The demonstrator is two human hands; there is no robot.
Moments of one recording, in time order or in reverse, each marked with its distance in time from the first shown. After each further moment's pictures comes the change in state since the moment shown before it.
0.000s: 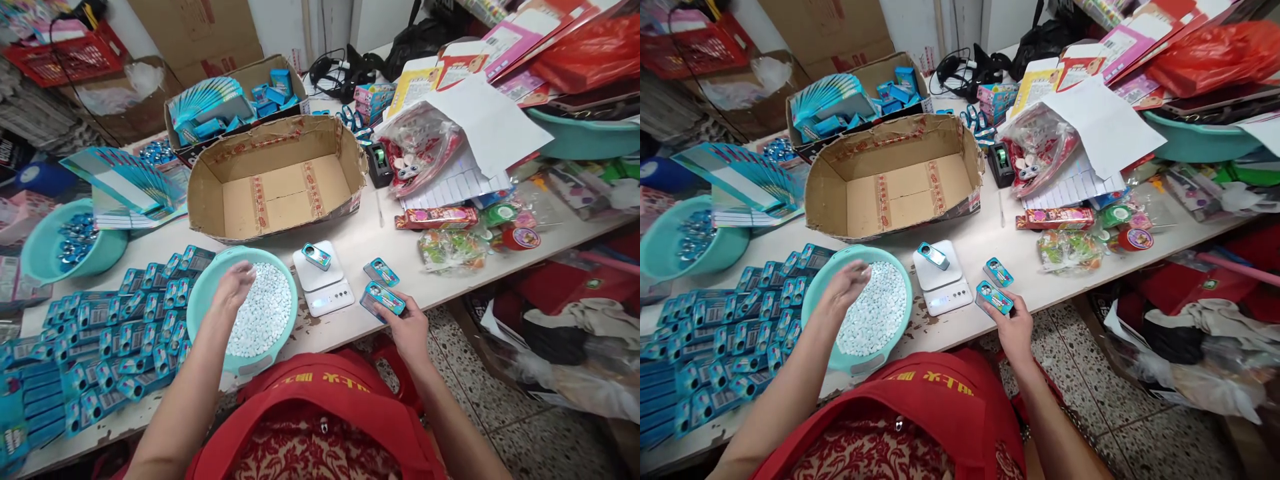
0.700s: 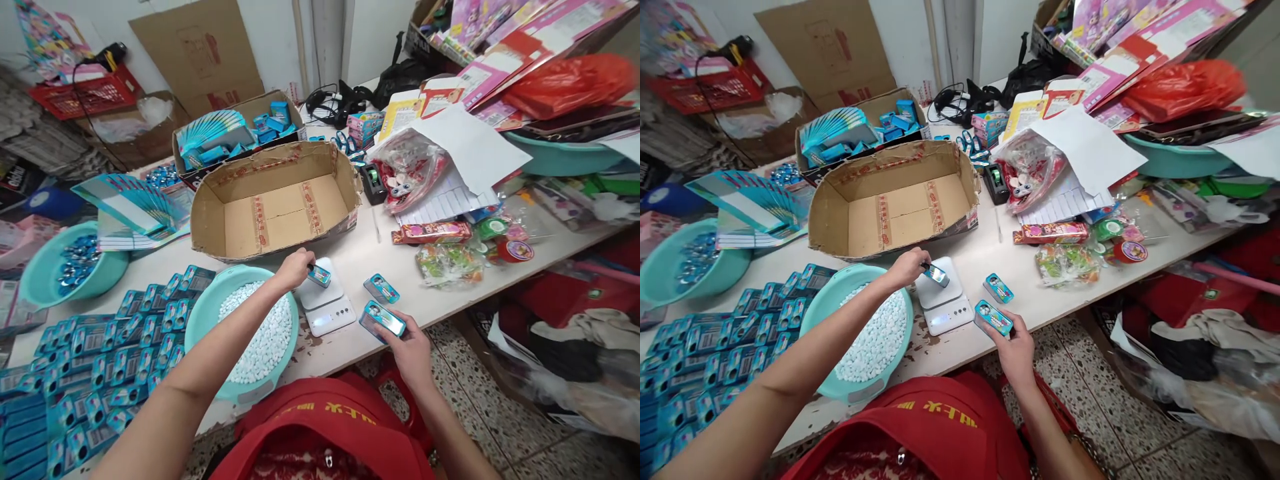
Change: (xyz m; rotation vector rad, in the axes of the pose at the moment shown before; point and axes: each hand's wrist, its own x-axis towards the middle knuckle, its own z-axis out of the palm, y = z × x) left_hand 0.011 -0.005 0.124 1.607 -0.696 0.854; right_hand -0.007 0.000 0.004 0.005 0.005 0.015
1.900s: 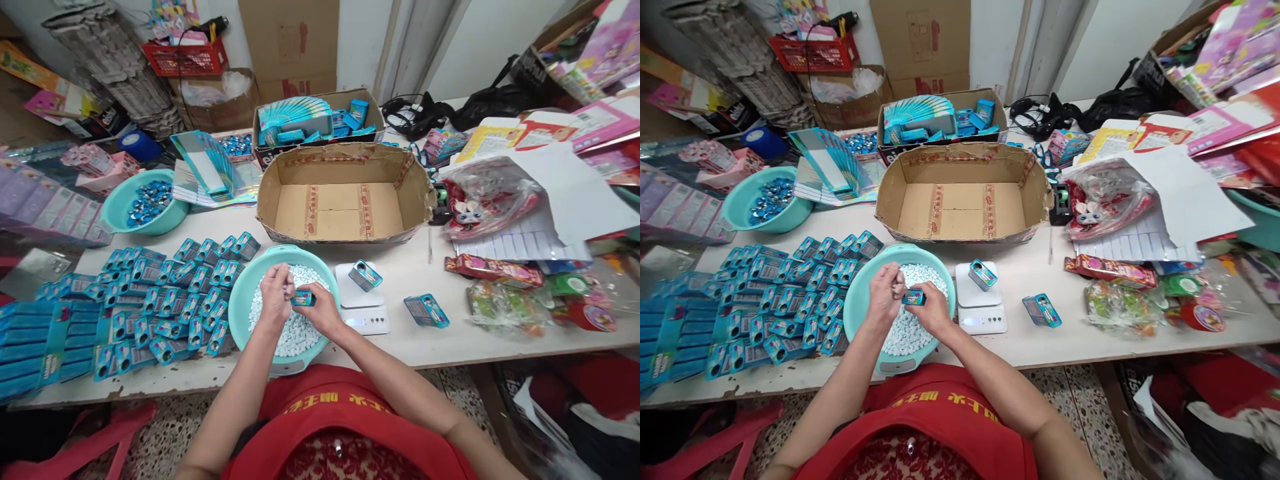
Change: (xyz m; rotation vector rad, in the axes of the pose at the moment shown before) left_hand -0.157 -0.040 0.003 -1.750 0.978 -0.395; right_hand -0.049 -0.043 0.216 -0.206 -0.809 -0.471
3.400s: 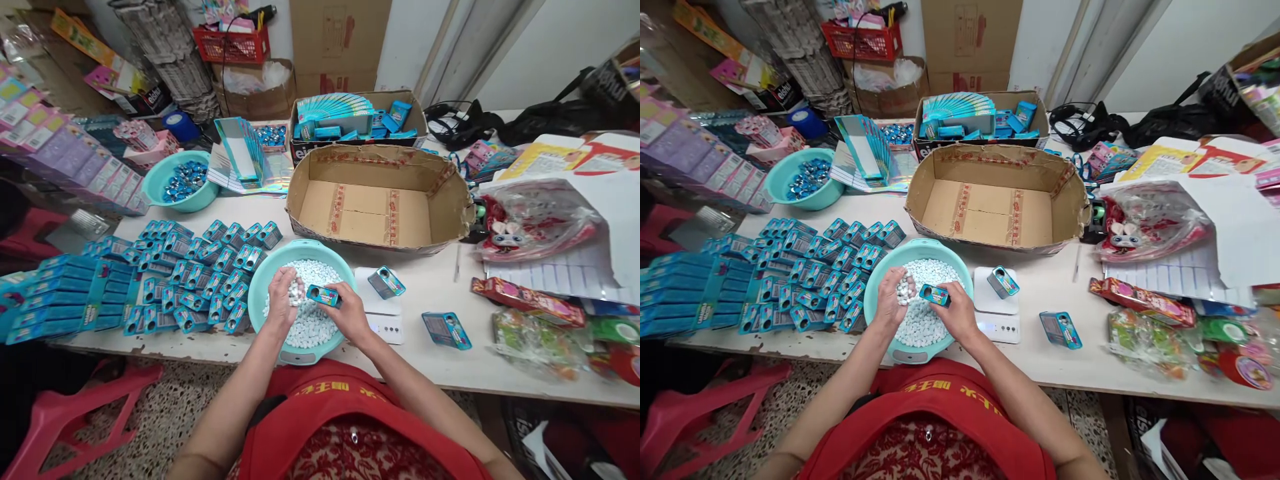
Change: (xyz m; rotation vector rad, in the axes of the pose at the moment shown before) left_hand -0.012 -0.012 -0.038 -0.046 0.110 -0.027; right_hand -0.008 0.001 -0.017 -0.172 -0.042 -0.115
